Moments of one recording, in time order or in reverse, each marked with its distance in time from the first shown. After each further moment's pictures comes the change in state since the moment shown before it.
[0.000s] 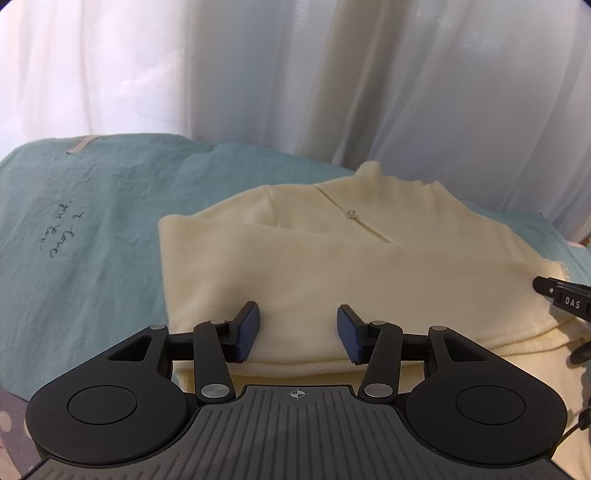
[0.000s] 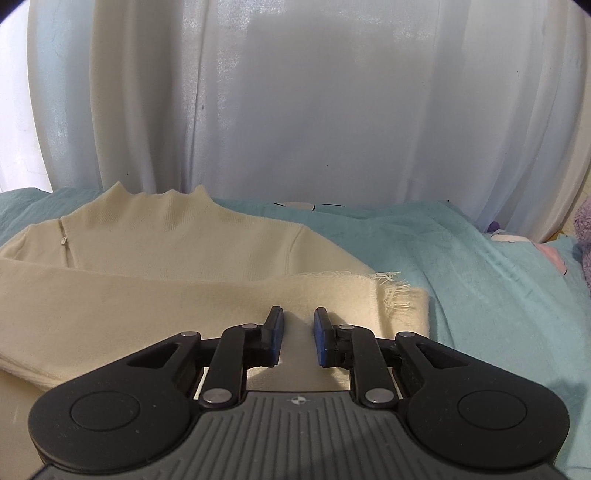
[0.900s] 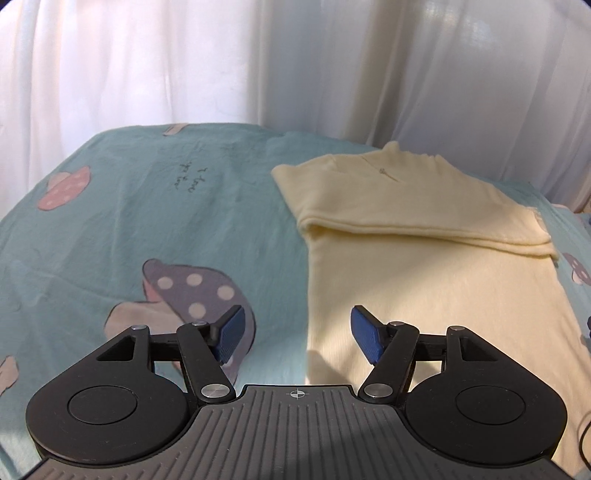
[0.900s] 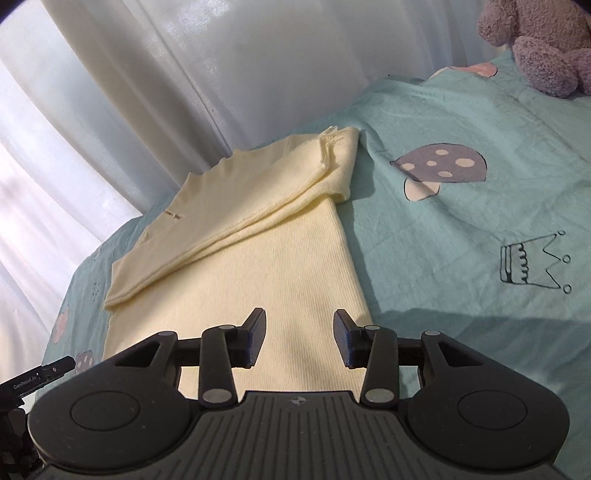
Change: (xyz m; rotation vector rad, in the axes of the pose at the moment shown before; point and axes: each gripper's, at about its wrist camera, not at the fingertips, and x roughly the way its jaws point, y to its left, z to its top) left arm -0.166 0.053 -0.081 0.017 0.035 0.081; right arm -0.183 -0.077 -0.119 0.437 0.173 0.327
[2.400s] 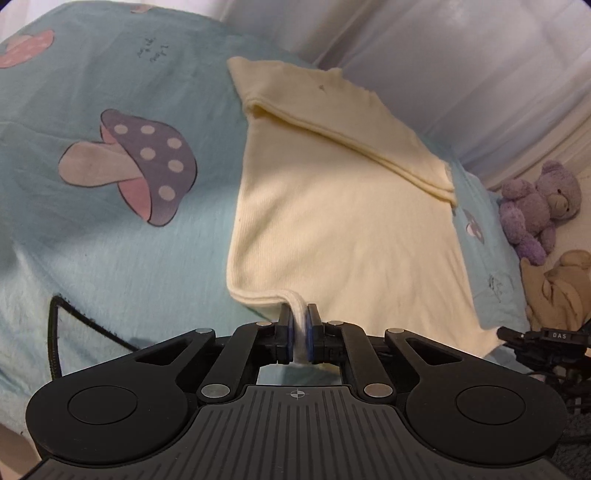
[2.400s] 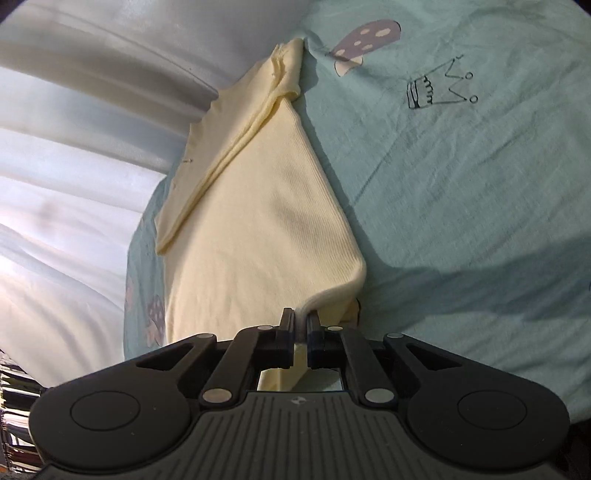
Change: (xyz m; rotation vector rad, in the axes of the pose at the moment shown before) left arm -0.044 0.032 -0.038 -0.212 0.243 -0.378; right arm -0.062 -0.064 -0.034 0.313 0.242 0.207
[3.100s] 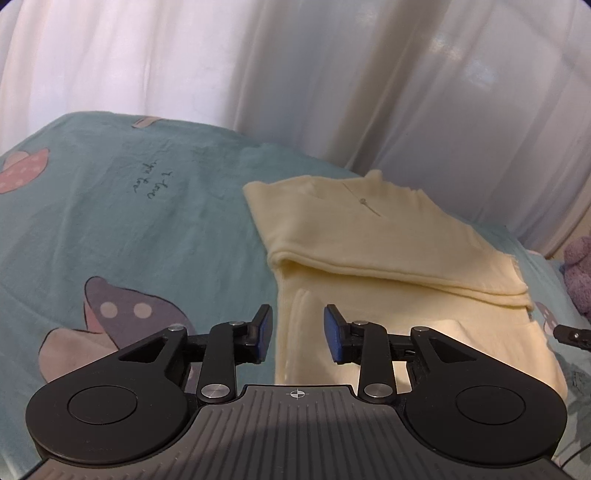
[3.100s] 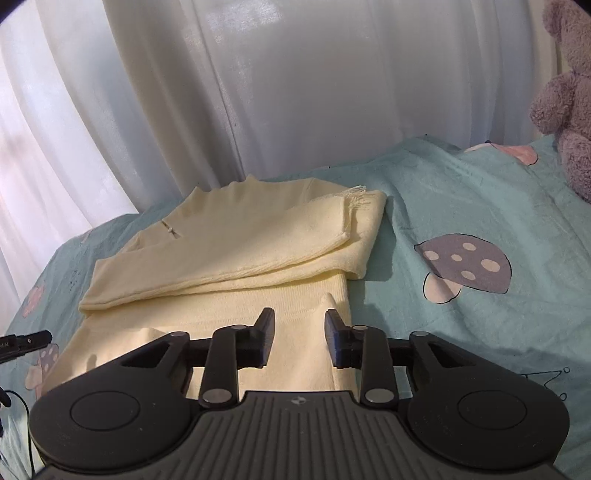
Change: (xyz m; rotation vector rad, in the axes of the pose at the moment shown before) left arm 0.075 0.002 0.082 0.134 -0.289 0.194; right arm 0.089 0.094 0.082 -0.547 -0.298 -0.285
